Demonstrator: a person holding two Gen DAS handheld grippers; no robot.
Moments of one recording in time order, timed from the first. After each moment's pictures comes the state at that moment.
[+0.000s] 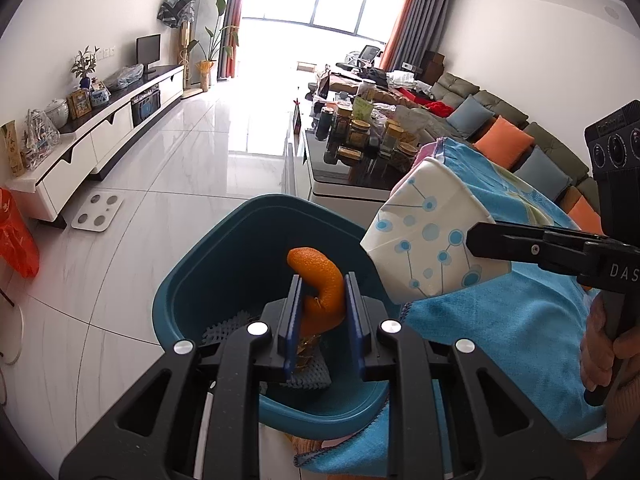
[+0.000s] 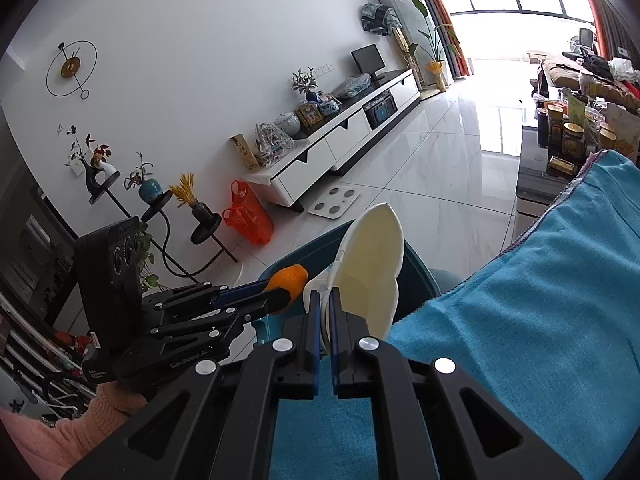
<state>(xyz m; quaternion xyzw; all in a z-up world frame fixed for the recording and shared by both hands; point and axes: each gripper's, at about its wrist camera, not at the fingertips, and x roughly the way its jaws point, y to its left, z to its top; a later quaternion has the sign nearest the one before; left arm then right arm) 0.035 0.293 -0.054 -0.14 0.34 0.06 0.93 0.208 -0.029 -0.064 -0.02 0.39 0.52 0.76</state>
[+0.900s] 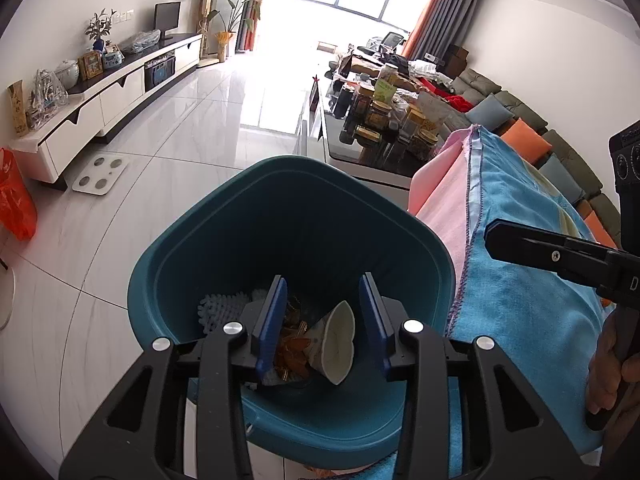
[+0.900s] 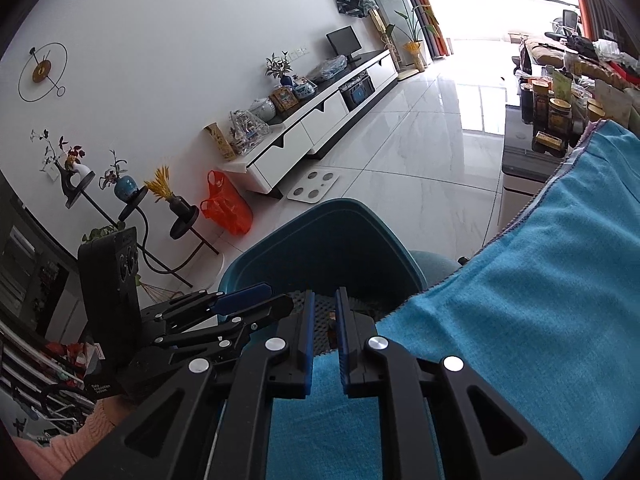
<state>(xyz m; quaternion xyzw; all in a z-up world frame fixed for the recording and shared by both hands) 0.069 0.303 -0.103 -0.18 0.37 0.07 0.91 0.218 -0.010 -0.082 -0.02 0.43 0.49 0.76</state>
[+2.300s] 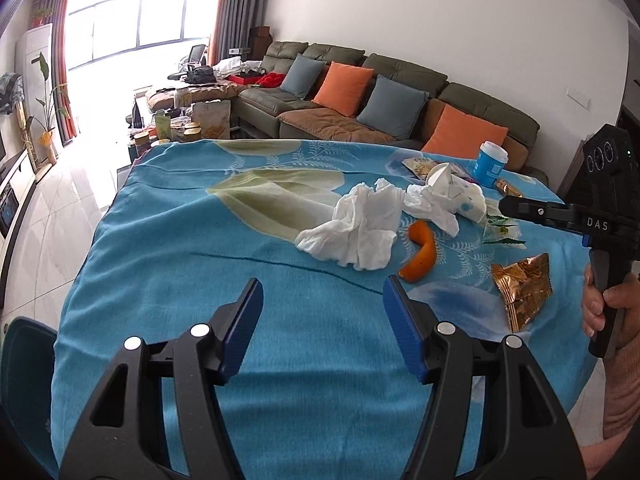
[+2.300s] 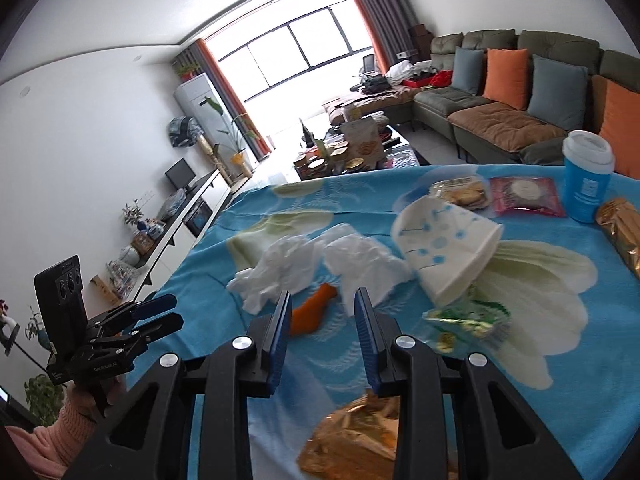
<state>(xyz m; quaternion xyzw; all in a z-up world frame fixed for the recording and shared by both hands) 0.143 -0.014 -0.028 0.00 0.34 -0.22 0.92 0.196 -0.420 -0.055 0.14 0.33 0.20 0.91</state>
